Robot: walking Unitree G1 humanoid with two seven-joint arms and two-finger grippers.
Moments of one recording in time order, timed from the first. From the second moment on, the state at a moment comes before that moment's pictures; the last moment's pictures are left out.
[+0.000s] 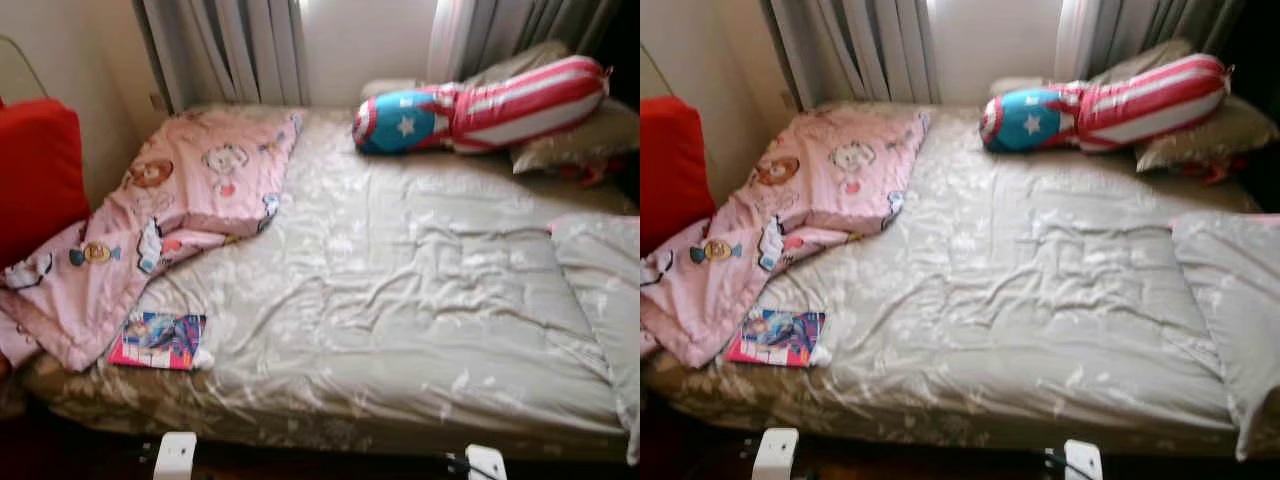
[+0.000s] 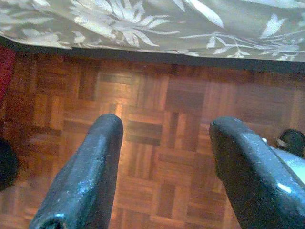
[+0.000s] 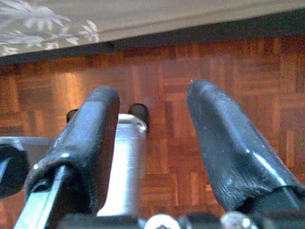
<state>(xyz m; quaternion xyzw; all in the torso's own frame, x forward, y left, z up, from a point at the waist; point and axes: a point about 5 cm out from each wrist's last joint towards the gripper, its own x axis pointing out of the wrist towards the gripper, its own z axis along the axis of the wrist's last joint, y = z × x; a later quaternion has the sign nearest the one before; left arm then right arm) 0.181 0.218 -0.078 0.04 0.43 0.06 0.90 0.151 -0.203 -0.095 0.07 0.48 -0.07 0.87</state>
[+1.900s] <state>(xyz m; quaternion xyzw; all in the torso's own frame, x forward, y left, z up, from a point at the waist) 0.184 0.224 -0.076 0.03 0.43 0.09 0.90 0.160 -0.199 -0.092 0.08 0.47 -0.07 0.88</state>
